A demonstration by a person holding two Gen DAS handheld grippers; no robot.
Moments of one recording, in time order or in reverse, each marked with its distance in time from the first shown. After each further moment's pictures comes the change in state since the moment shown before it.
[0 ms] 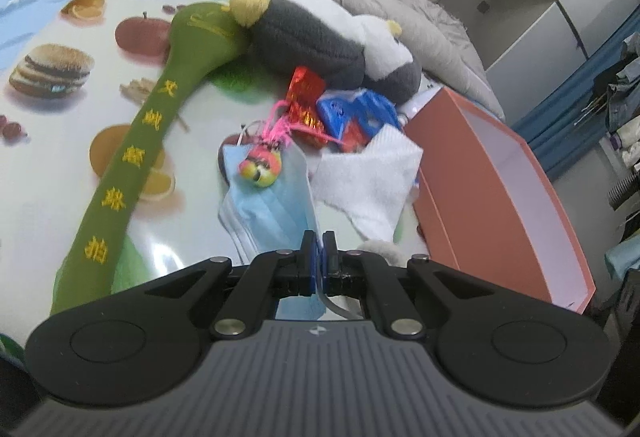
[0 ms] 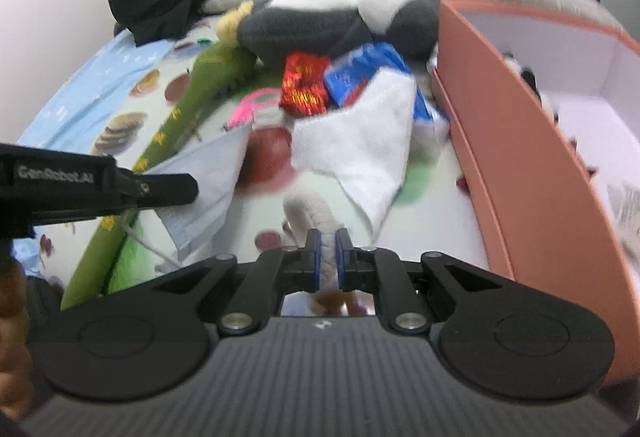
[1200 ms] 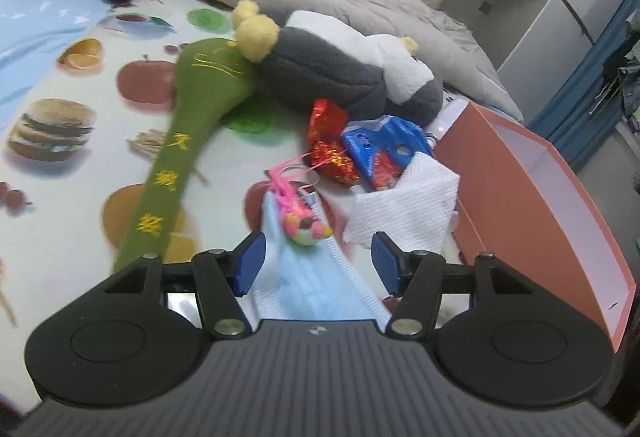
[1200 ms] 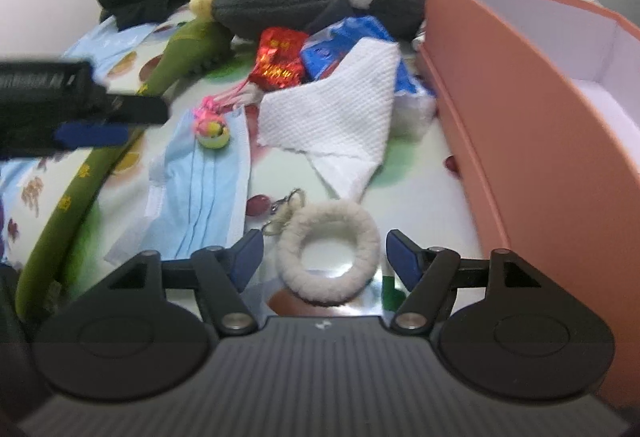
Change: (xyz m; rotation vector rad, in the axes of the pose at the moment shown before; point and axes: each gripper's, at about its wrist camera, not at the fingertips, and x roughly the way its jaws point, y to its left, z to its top) left arm 0.026 0.009 0.027 0.099 -0.069 0.067; right arm 0.033 -0.013 -0.012 -0.034 0.007 -0.034
